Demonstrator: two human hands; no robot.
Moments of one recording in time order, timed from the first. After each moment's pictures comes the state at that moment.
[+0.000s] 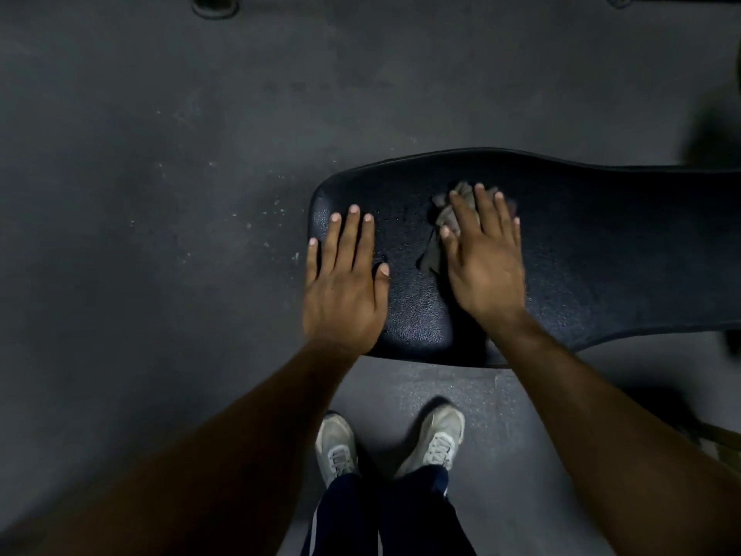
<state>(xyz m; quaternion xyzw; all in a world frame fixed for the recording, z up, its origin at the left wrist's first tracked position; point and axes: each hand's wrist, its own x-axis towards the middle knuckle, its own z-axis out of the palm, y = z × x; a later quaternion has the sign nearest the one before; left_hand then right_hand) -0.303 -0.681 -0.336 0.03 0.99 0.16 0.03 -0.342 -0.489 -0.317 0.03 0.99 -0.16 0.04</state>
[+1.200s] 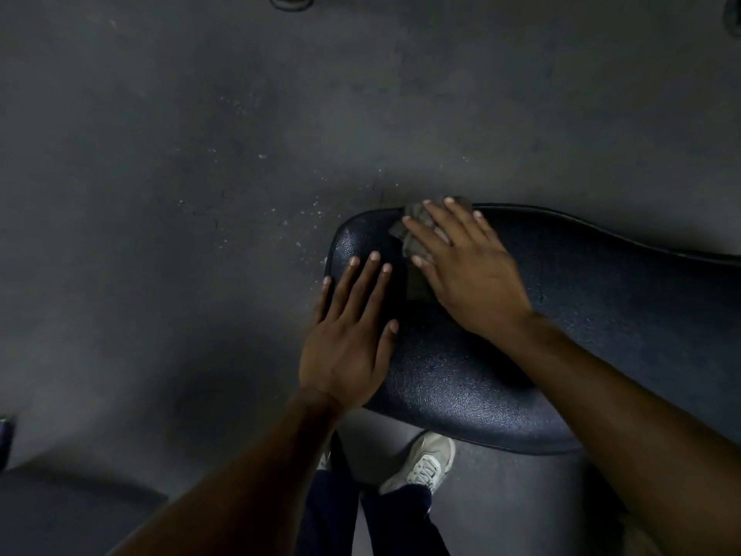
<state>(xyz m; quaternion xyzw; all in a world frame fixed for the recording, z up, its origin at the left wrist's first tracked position) -0.306 -0.684 -0.330 0.03 0.98 0.18 0.04 -0.425 -0.506 -0.315 -0.27 0.96 -0.08 0.05</state>
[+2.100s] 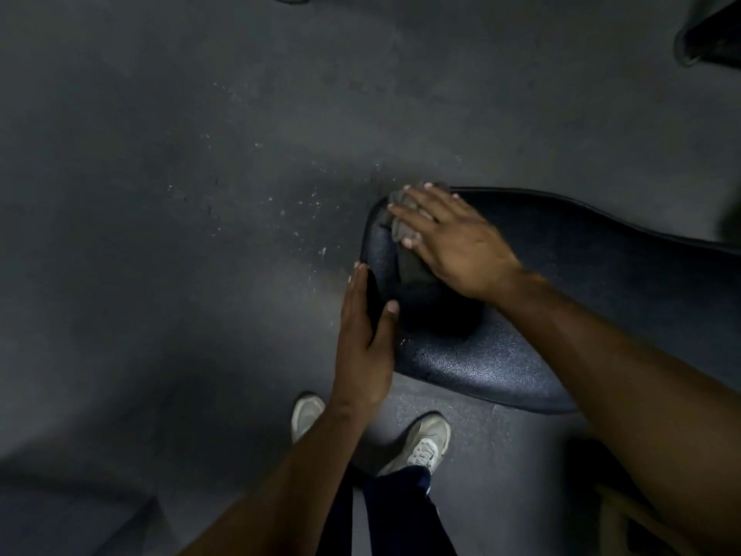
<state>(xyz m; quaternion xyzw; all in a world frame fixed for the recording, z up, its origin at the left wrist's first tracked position) -0.257 -0.695 -0.324 -0.25 0.72 0.64 0.06 -0.419 -0.565 -0.295 -0.33 0.93 -0.07 0.15</state>
